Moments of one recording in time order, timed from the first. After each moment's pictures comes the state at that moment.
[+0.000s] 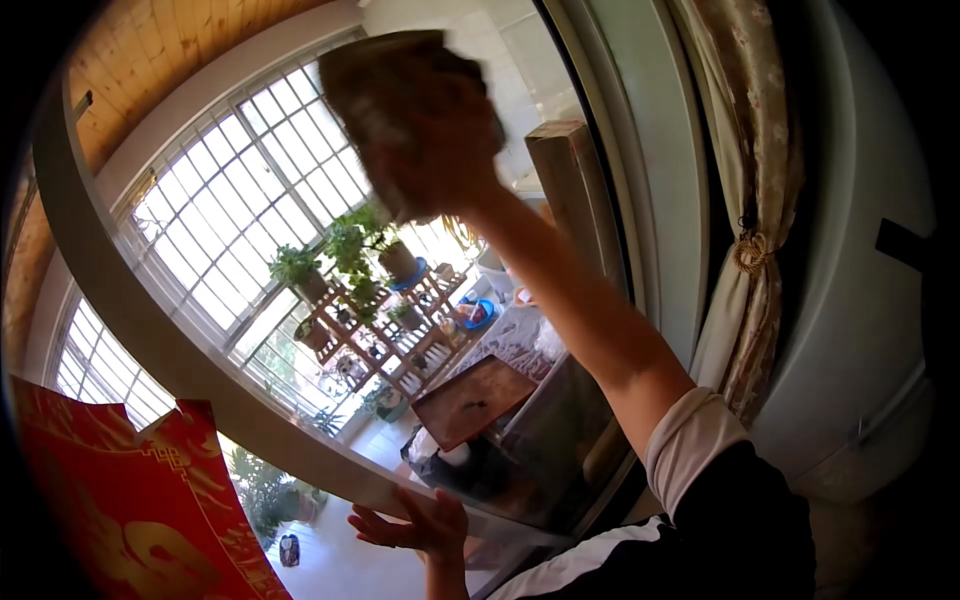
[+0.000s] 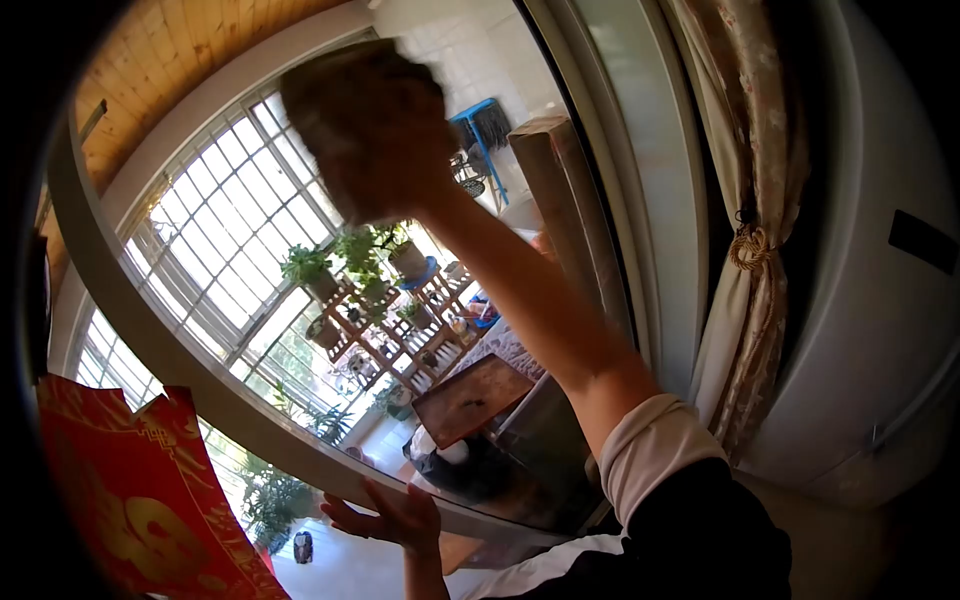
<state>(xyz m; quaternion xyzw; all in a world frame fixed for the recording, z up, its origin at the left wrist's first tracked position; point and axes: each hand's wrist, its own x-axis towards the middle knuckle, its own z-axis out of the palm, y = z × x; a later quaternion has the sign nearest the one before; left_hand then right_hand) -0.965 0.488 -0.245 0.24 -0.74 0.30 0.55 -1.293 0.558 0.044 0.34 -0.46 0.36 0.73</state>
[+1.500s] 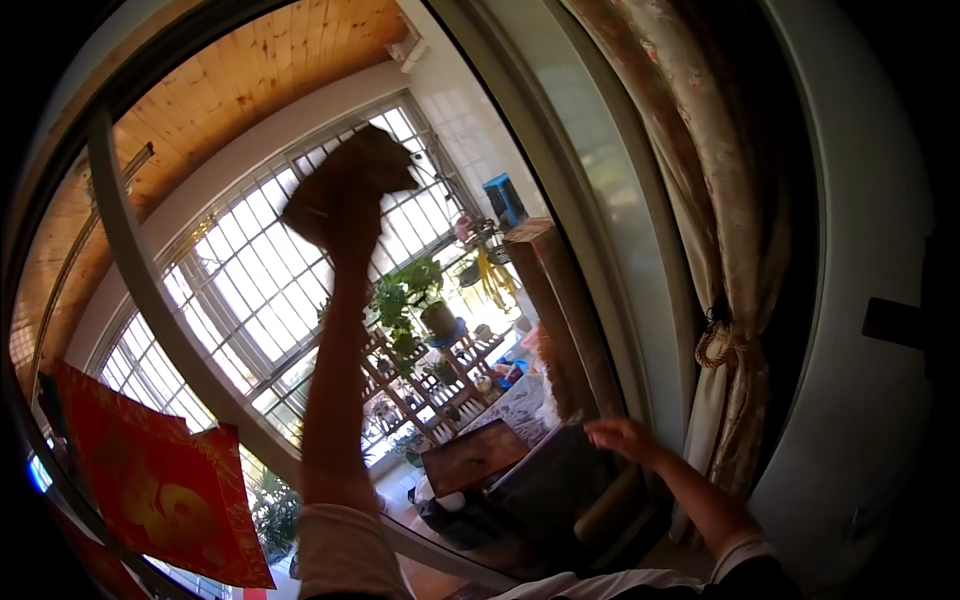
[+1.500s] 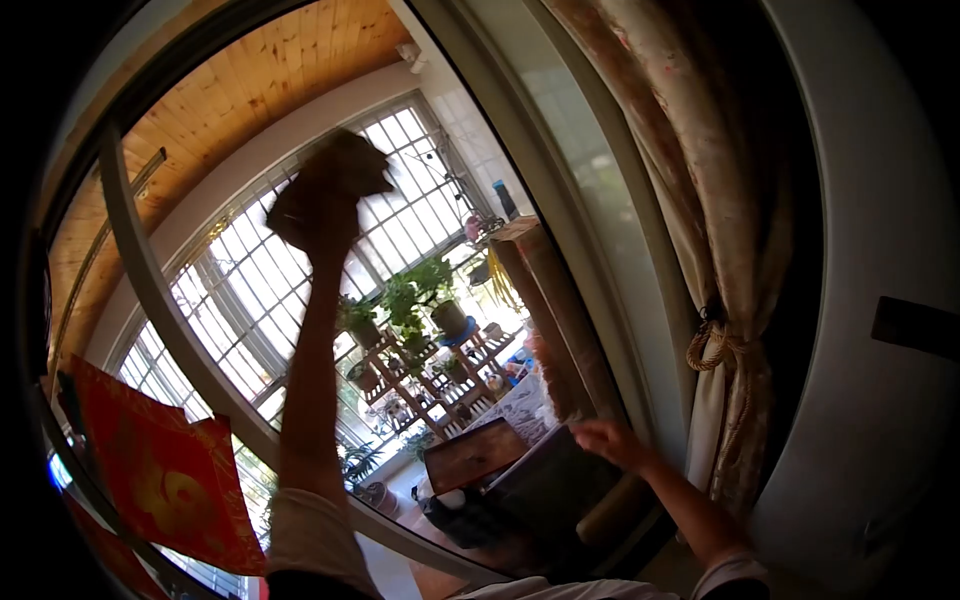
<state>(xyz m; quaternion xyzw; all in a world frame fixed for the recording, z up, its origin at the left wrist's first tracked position) -1.241 0.581 0.141 -0.43 -0.65 -0.33 0.53 -1.324 0.788 -0.321 0.43 -0.56 0.66 -0.24</state>
